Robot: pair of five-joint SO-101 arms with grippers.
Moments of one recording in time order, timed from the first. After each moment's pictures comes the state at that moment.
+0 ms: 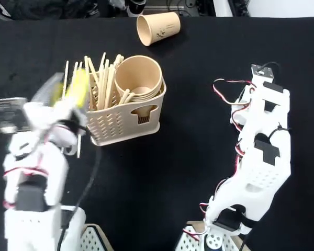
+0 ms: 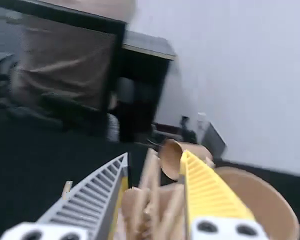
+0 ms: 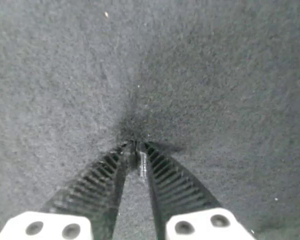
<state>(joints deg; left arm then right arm) -6.0 -76.2 53.0 33.9 14.0 21.8 29.0 1.3 65.6 7.5</state>
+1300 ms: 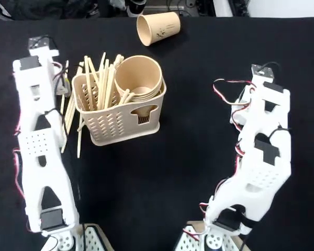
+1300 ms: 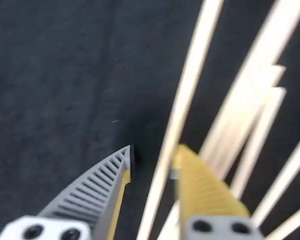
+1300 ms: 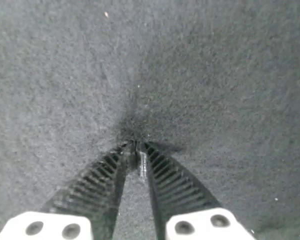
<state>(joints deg) -19.9 72.2 -79.0 90.9 -0.8 21.8 29.0 1.3 65.6 7.5</state>
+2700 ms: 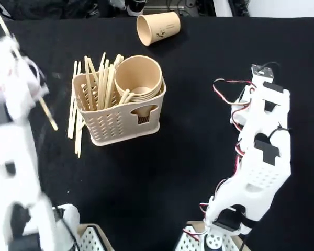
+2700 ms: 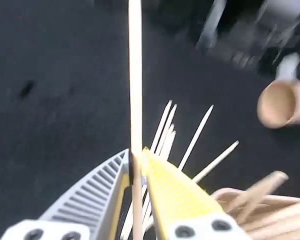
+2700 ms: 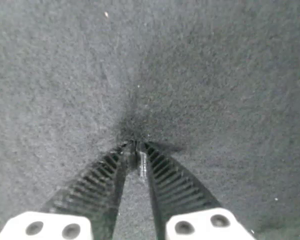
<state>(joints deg) -17.5 -39.2 15.2 60.4 12.4 21.8 29.0 1.3 65.6 7.5</state>
